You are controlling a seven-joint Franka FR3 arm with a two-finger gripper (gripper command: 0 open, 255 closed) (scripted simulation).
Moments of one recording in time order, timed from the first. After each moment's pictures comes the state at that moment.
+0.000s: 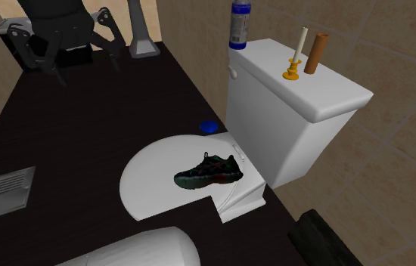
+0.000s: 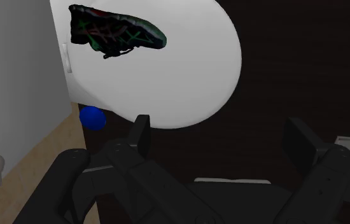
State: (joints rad) arm 0.01 -0.78 -0.04 -2.27 -0.09 1.56 -0.11
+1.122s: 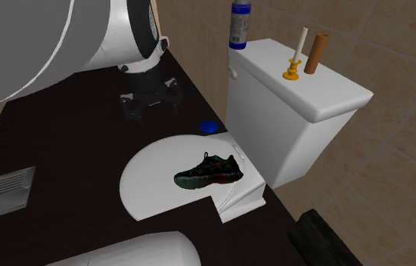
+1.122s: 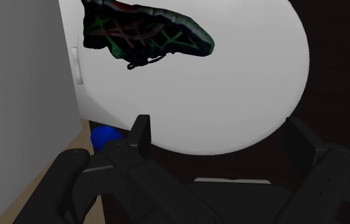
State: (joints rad) arm -0.07 -0.63 -0.23 -2.58 -0.24 2.04 -0.25
